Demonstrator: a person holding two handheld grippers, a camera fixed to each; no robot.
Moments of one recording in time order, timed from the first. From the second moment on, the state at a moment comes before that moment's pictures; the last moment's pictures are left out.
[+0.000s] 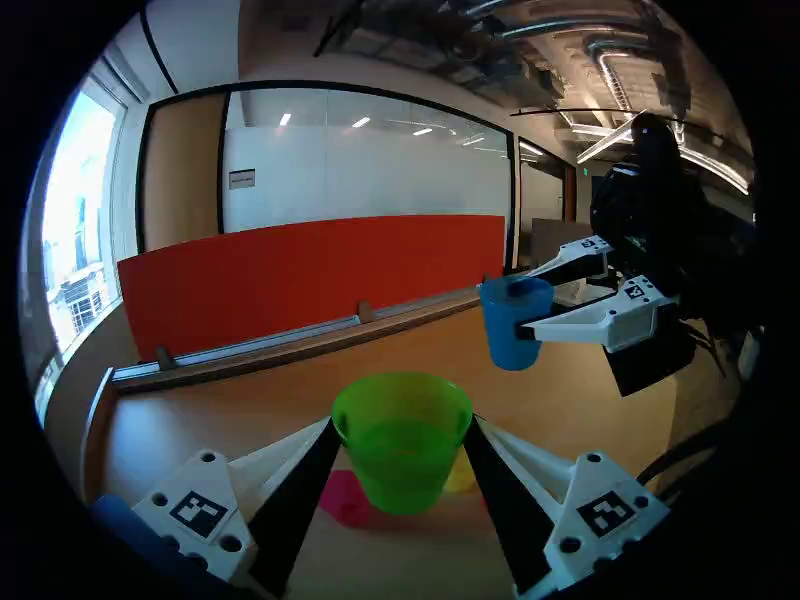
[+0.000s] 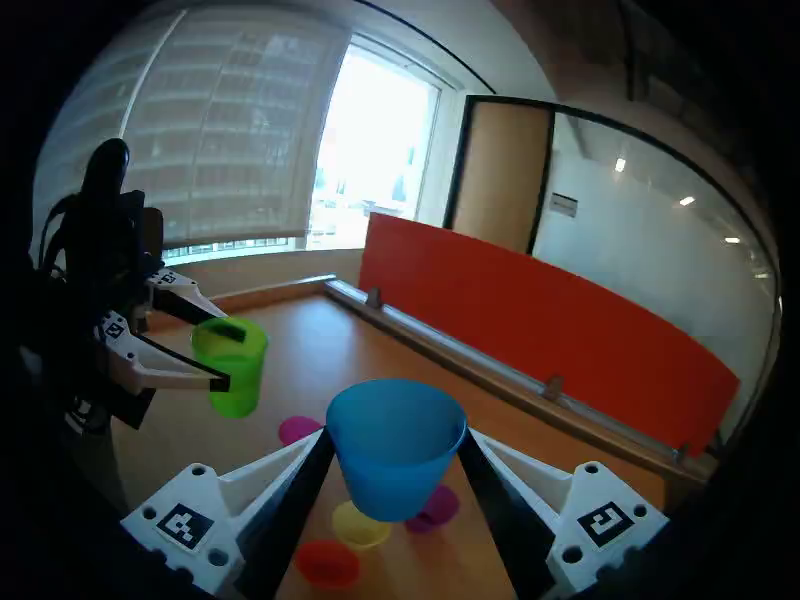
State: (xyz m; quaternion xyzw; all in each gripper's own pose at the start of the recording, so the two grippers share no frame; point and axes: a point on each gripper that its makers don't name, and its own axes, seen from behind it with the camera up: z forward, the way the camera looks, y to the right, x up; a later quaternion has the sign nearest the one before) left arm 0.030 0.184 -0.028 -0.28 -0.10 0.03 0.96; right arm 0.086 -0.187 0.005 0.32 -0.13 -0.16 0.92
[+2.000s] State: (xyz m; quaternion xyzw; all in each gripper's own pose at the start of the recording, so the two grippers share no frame) left arm -0.150 0.244 -0.025 -0.33 -0.18 0.07 0.92; right arm 0.042 -0.137 -0.004 0.27 -0.20 -0.16 0.93
